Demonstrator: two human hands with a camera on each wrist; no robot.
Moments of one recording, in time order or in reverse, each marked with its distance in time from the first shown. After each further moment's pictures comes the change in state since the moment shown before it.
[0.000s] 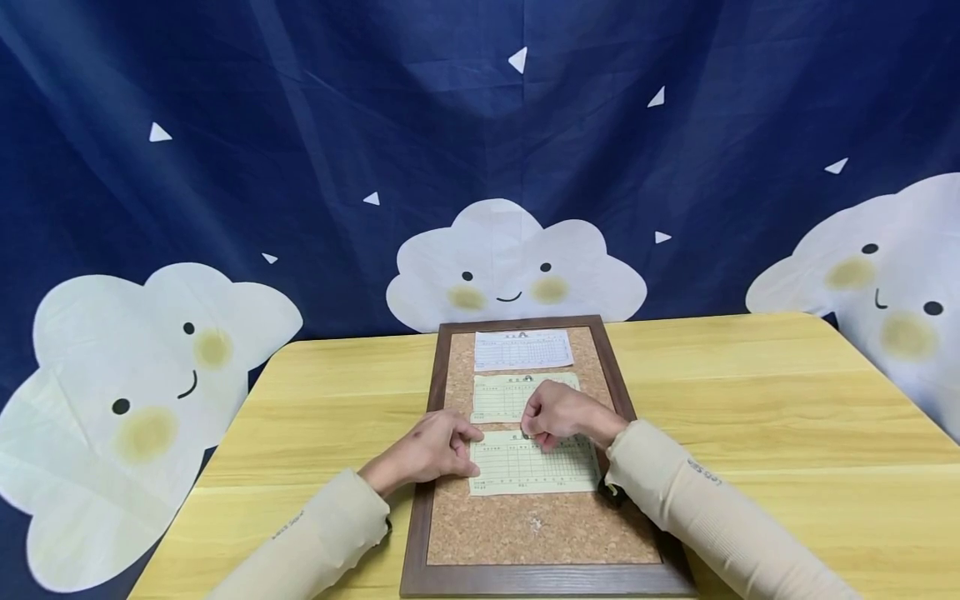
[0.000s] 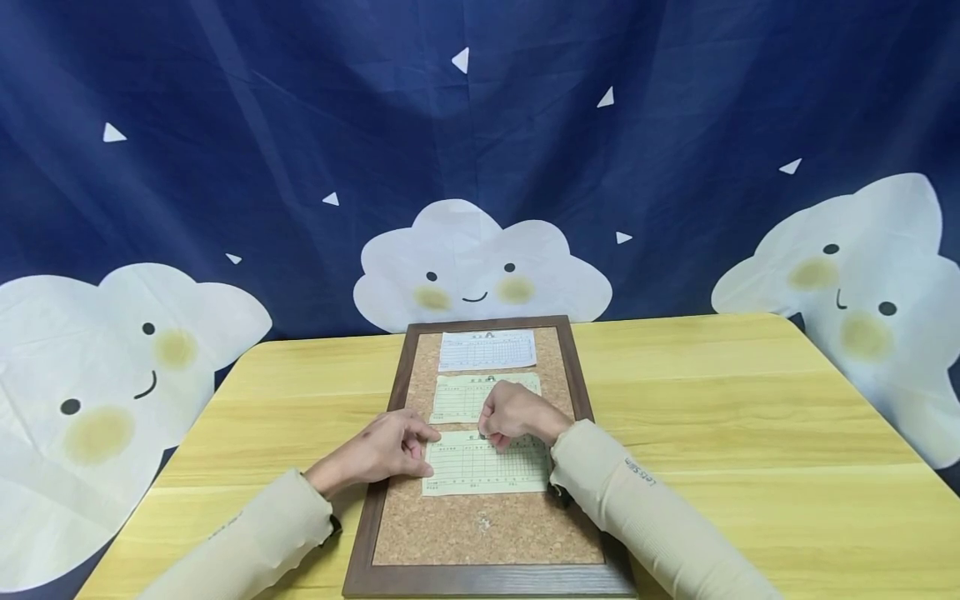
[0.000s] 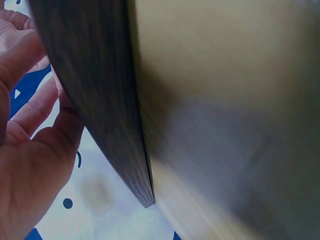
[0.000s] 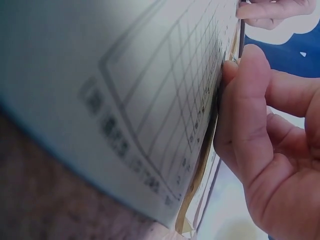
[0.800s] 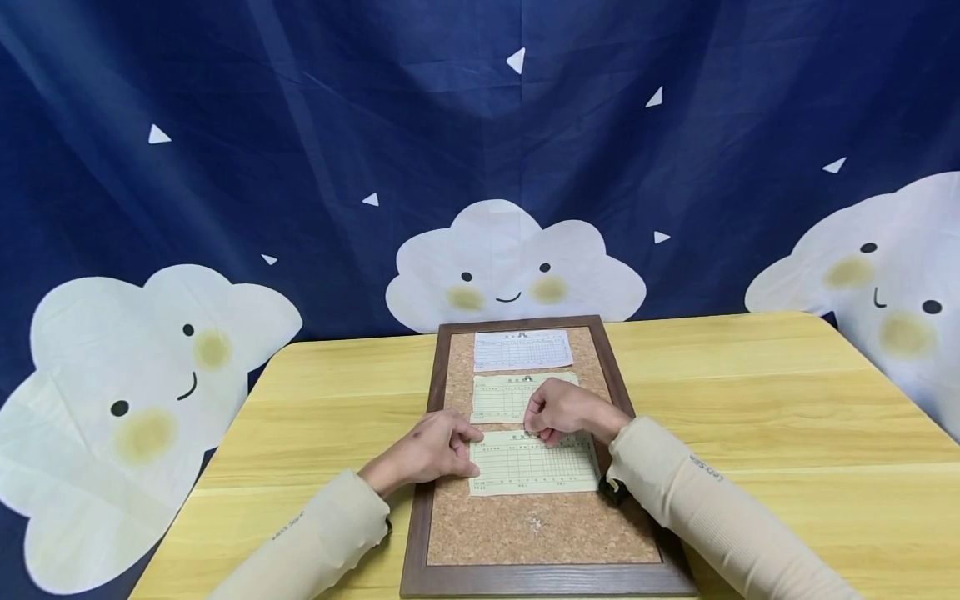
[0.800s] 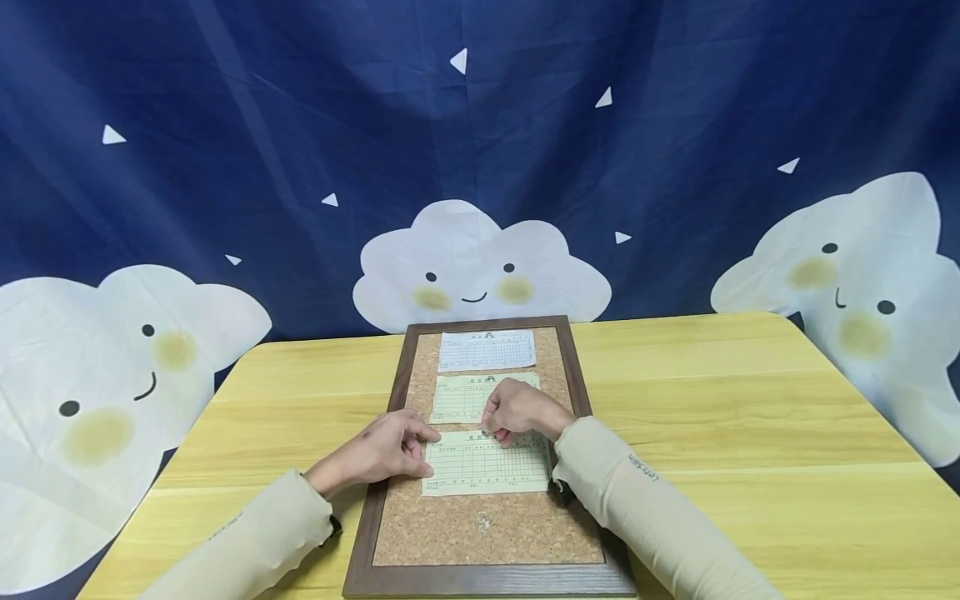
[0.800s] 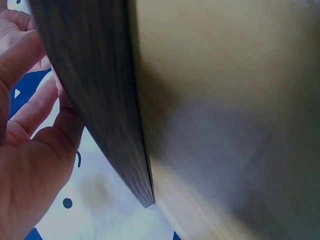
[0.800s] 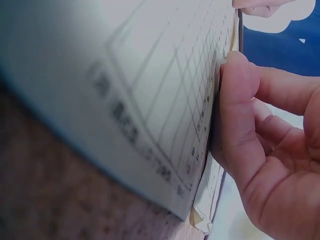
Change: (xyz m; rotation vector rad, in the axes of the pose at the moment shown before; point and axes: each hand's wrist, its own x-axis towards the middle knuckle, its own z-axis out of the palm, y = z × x) left_hand 0.000 0.000 -0.001 0.001 0.001 0.005; right_hand 0.005 0.007 -0.006 0.087 -0.022 0.015
